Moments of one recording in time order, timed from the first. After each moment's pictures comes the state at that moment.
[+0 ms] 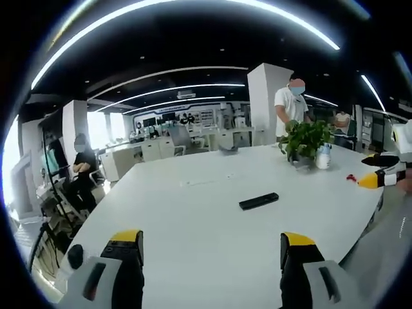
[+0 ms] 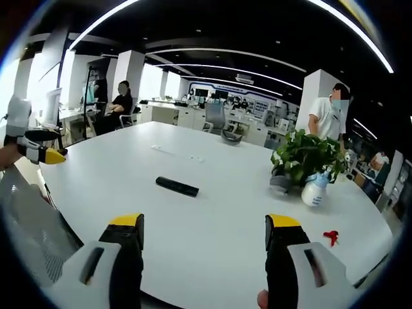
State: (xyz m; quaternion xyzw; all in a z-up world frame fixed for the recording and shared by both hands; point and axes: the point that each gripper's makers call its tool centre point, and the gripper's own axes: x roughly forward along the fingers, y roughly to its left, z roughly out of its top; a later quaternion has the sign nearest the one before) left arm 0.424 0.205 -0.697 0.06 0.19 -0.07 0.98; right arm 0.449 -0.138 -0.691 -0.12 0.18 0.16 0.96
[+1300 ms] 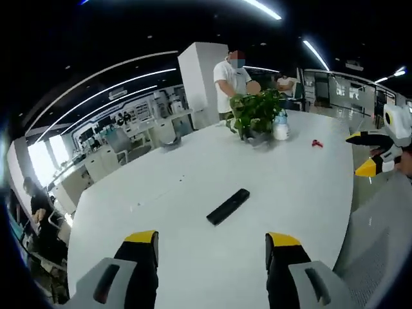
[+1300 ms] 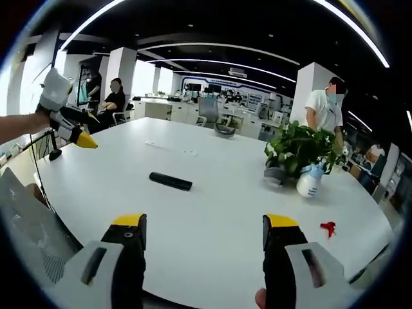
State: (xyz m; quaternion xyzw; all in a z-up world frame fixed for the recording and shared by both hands) left arm 0.541 0.137 -0.695 0.18 0.24 -0.27 0.91; right arm 0.450 -0.150 -0.696 -0.11 0.20 0.13 0.96
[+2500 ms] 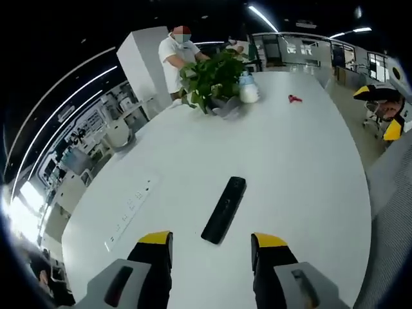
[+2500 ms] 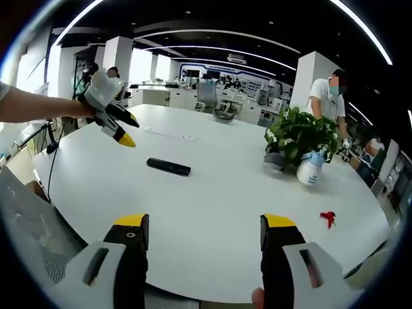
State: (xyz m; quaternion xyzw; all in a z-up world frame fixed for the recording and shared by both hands) left arm 0.642 0.079 -0.761 0.31 0.28 -0.38 0.82; right arm 0.449 -0.155 -0.716 -0.12 0.25 0.12 0.95
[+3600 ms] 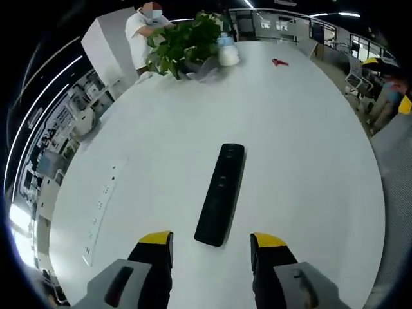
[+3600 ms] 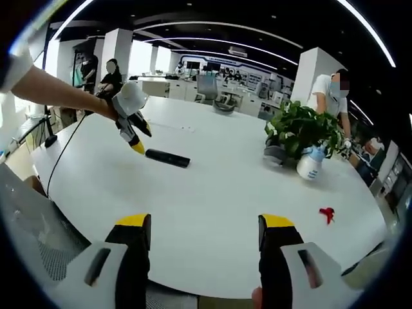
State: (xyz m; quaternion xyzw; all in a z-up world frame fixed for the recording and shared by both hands) left arm 0.674 0.071 -0.842 0.36 0.36 -0.44 0.73; right arm 0.449 -0.159 -0.729 -0.13 0.28 0.12 0.94
